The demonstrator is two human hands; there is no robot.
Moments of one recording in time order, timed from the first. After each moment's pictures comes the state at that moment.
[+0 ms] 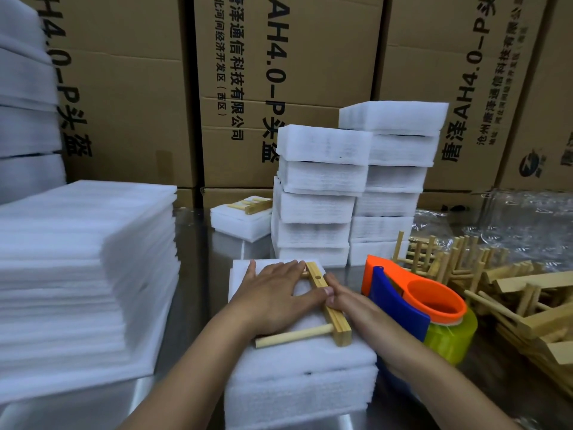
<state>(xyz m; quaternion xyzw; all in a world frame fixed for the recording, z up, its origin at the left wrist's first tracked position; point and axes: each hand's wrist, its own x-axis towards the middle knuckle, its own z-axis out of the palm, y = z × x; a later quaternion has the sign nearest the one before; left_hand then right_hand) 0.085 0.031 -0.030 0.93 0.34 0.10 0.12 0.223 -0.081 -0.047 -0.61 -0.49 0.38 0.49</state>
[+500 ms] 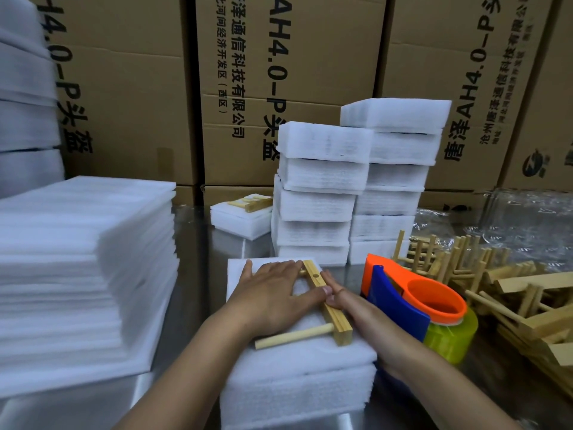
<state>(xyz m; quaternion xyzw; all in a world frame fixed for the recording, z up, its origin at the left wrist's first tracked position) 0.084 0.023 -0.028 0.92 0.36 0.10 0.10 0.224 -0.080 -0.052 -0.59 -0.54 0.39 0.45</state>
